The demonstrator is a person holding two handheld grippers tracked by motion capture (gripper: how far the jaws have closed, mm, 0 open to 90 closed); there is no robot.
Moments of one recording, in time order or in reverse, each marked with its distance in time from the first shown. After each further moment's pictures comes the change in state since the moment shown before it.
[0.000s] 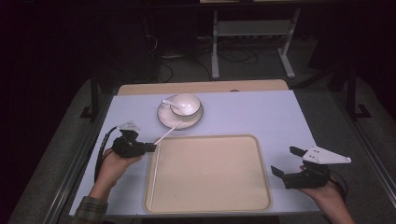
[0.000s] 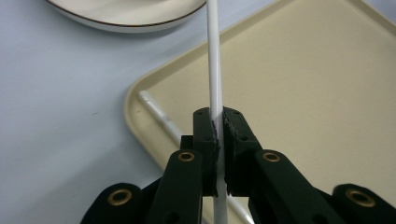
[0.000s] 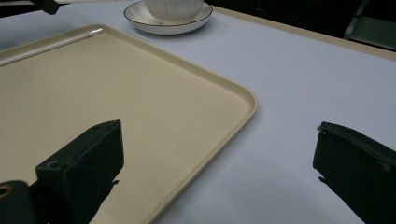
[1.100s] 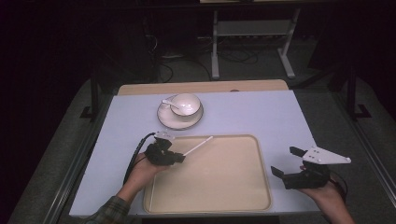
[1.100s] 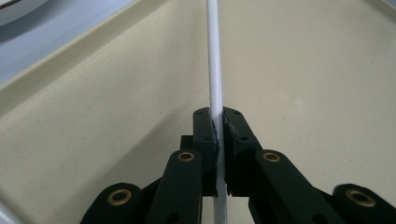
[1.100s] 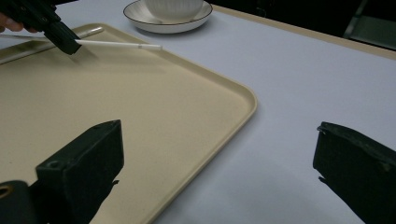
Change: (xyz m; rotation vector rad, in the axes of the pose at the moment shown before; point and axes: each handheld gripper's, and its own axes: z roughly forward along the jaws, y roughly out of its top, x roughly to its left) left arm -0.055 0.012 0.069 0.098 -0.118 0.107; right arm 0.000 0.000 0.000 0.002 -0.002 -0.004
